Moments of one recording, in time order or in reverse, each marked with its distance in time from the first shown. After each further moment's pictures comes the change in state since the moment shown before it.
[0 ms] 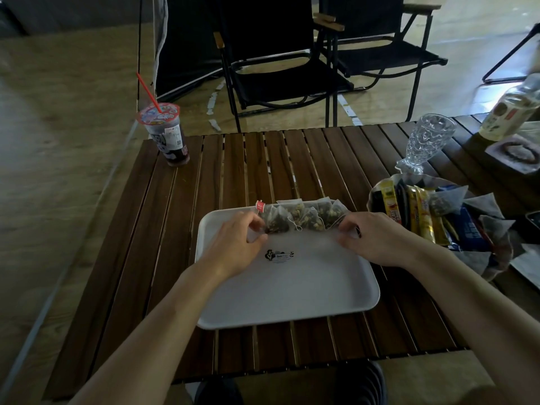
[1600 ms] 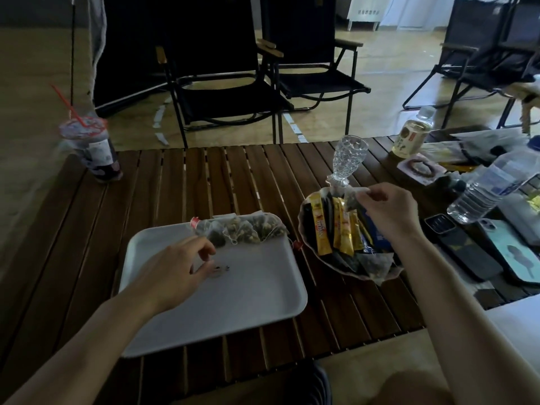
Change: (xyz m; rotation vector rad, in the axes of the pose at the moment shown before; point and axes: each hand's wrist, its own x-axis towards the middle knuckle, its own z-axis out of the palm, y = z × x) left_hand -0.020 0.028 0.001 0.188 -0.092 0.132; right_hand -0.027 0.093 -0.070 0.386 0.701 0.382
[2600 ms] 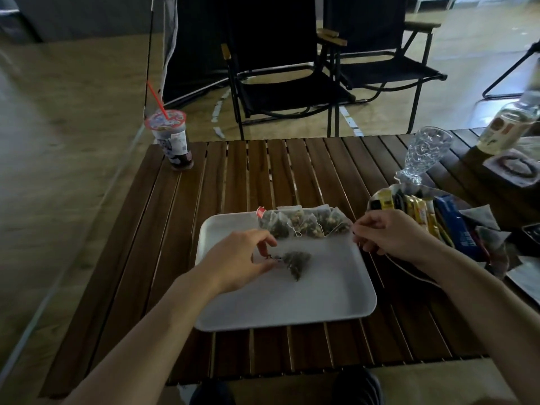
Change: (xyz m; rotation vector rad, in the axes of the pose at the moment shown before) left_hand -0.001 -0.017 -0.005 -0.105 -0.105 -0.038; right_hand -0.049 -0.045 0.069 -0.021 -0.661 -0.132
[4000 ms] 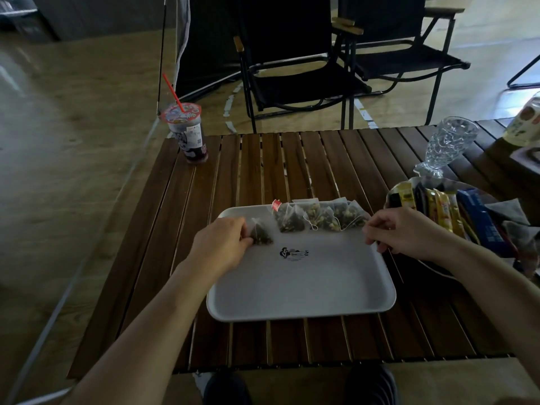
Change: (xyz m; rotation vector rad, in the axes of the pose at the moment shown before) left_hand -0.005 -0.037 -0.018 0.302 0.172 -0.237; right_hand -0.001 -0.005 0.007 -0.127 -0.101 -0.040
